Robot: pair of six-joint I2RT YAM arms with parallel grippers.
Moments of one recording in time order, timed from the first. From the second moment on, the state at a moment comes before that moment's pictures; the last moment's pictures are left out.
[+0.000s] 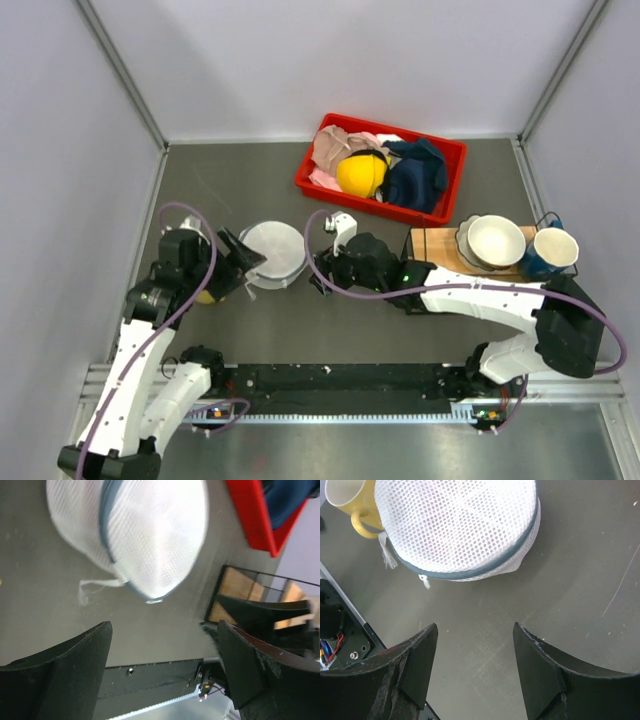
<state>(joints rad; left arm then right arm) -0.19 0.74 0.92 -0.86 0.21 -0.89 1.05 1.38 0.89 0.00 0.10 0.39</state>
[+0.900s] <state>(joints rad) -0.23 1.01 0.71 -0.49 0.22 -1.07 1.04 1.47 0.93 0.02 -0.05 0.46</state>
